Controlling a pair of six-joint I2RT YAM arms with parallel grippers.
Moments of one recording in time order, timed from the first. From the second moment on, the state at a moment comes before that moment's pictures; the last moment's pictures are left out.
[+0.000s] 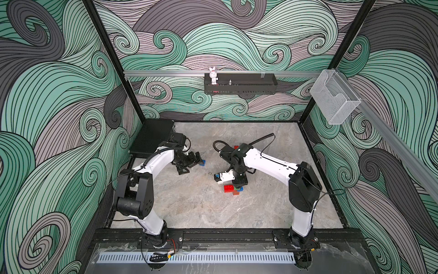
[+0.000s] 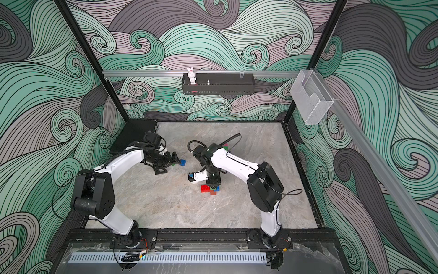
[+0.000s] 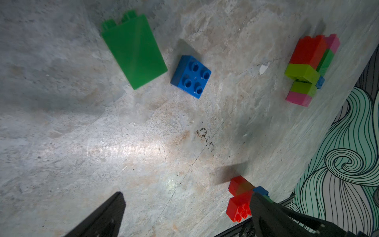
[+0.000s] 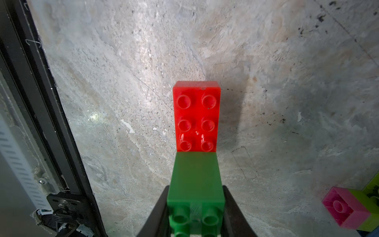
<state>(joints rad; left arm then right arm) -0.20 1.63 1.16 -0.82 0.42 -0.56 0.82 1.90 1.54 -1.26 -0.07 -0.90</state>
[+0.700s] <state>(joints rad) -0.20 1.63 1.16 -0.82 0.46 -0.53 0.83 1.87 1.53 -1.25 -0.08 -0.91</state>
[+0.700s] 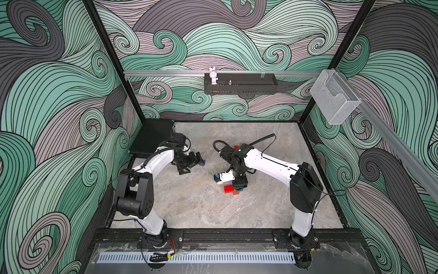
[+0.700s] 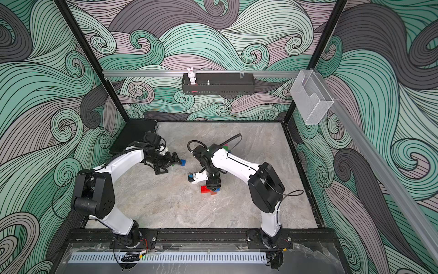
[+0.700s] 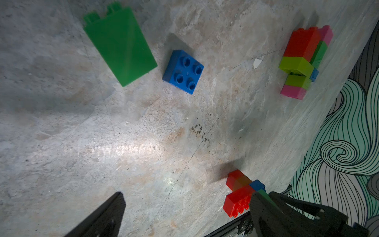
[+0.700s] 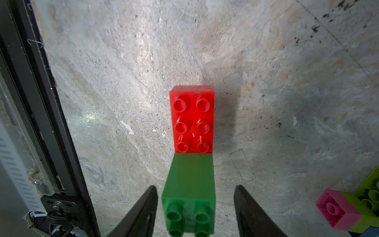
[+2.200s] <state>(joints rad) -0.49 2.13 1.57 -0.87 -0.11 -0.35 0.59 1.19 0.88 -0.29 0.07 0.22</state>
